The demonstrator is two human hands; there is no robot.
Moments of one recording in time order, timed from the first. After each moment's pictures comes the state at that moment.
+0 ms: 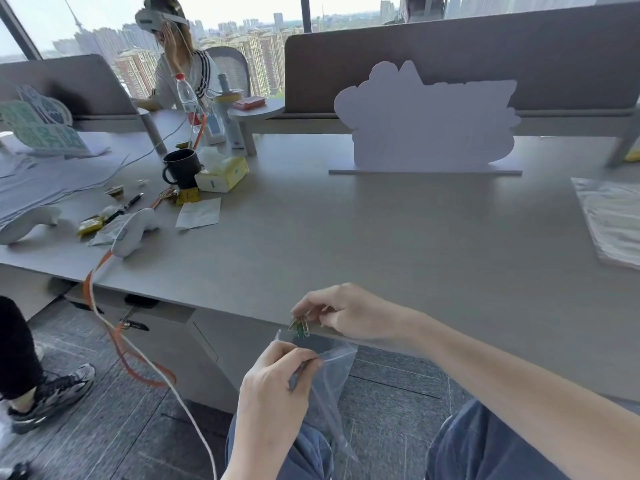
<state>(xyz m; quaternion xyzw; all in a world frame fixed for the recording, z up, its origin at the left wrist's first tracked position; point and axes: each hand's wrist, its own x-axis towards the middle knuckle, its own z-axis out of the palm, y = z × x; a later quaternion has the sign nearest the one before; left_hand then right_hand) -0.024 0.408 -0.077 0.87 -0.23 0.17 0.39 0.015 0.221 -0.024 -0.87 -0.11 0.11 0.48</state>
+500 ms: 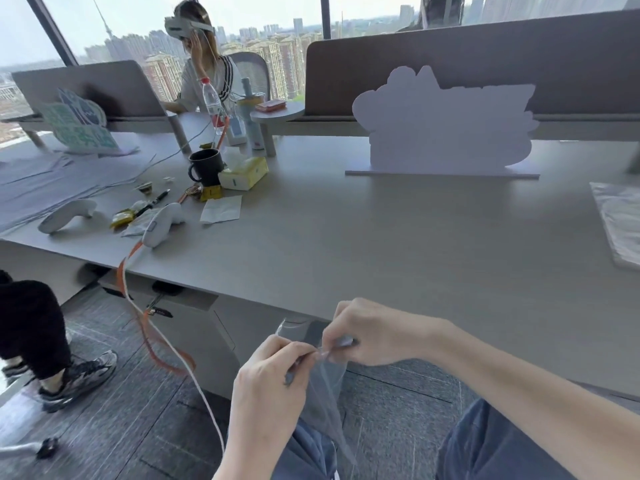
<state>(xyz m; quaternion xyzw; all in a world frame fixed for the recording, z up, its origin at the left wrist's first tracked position) -0.045 0.430 -0.051 0.88 -0.22 0.19 0.37 -0.024 0.231 -0.006 -0.92 -0.27 0.11 0.27</state>
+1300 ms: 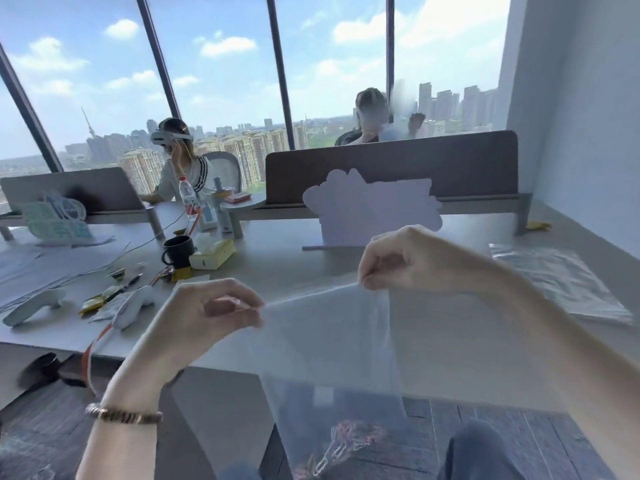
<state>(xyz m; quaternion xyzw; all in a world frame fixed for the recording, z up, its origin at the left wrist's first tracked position) -0.036 0.422 0.139 0.82 -0.31 0.01 0.48 -0.117 0.123 0.168 -0.94 -0.13 -0.12 0.29</state>
